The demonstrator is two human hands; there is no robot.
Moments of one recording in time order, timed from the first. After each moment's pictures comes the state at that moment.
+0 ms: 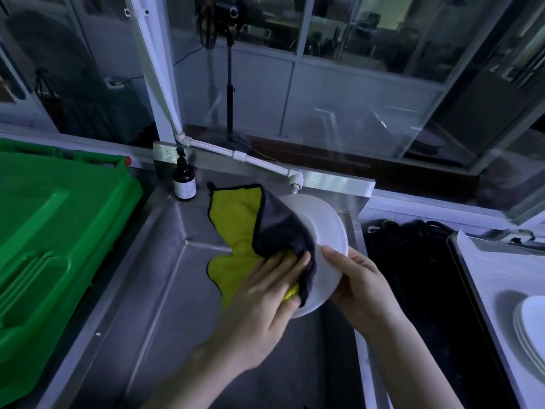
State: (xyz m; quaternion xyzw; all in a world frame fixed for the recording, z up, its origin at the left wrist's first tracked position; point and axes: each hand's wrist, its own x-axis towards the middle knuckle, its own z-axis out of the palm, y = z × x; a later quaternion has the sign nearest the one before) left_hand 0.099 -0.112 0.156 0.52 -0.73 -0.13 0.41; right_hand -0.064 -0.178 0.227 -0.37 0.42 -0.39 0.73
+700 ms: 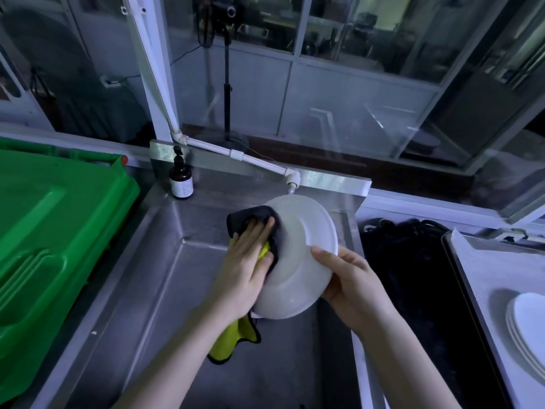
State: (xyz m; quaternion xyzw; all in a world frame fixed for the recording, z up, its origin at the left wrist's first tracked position) left_hand 0.119 -0.152 0.145 0.60 -0.64 -0.19 0.44; right_hand -0.058 -0.175 0.228 -0.38 0.43 -0.38 0.72
